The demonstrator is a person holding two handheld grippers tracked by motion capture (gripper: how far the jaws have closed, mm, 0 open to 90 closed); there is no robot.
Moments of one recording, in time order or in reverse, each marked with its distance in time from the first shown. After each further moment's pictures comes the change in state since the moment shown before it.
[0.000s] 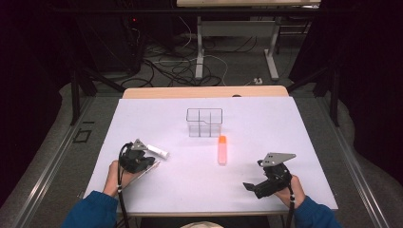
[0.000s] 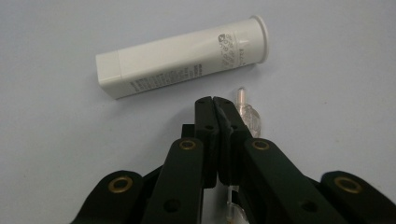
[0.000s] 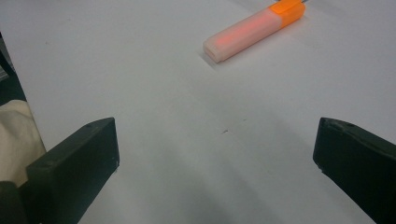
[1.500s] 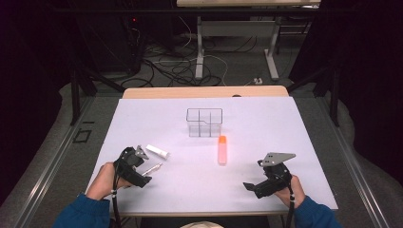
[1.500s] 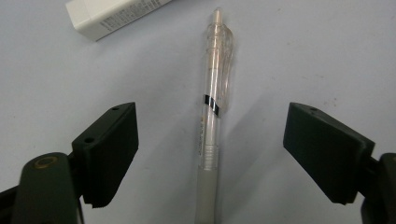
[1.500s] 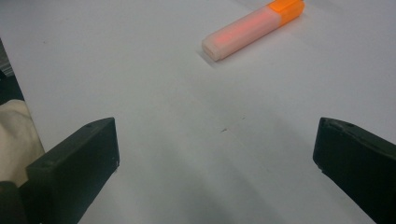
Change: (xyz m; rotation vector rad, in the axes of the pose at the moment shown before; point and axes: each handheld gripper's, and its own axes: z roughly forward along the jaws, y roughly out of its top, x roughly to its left) left arm -0.025 0.007 -0.035 0.288 0.030 0.156; right arm 0.000 0.000 0.000 0.016 0.000 0.010
